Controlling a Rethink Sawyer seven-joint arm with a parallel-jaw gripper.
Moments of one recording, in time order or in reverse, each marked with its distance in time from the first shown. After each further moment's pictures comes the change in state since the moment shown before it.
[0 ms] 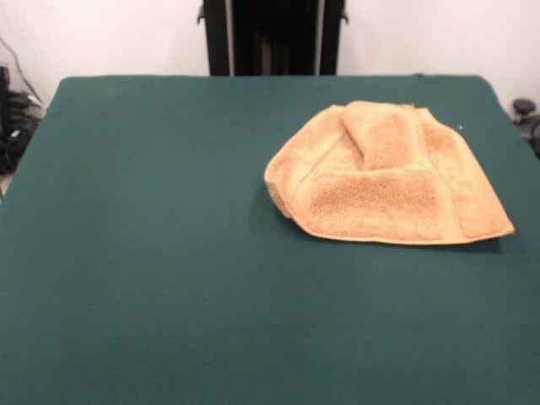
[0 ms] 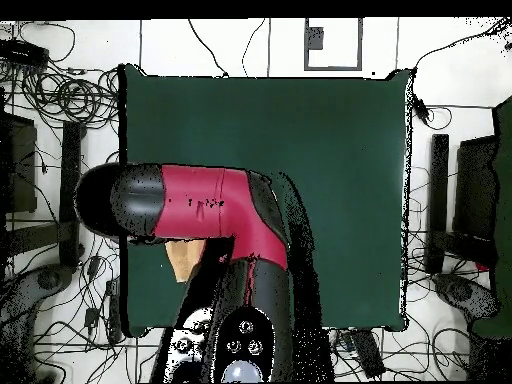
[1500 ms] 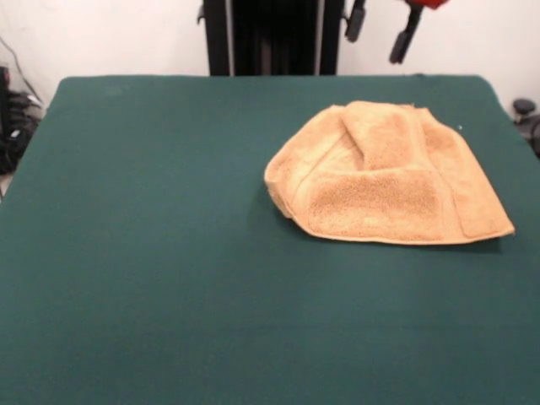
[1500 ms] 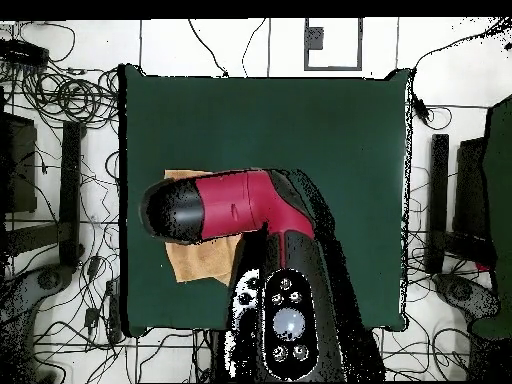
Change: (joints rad) arm -0.196 0.006 0.236 0.108 -0.335 -0.212 0.000
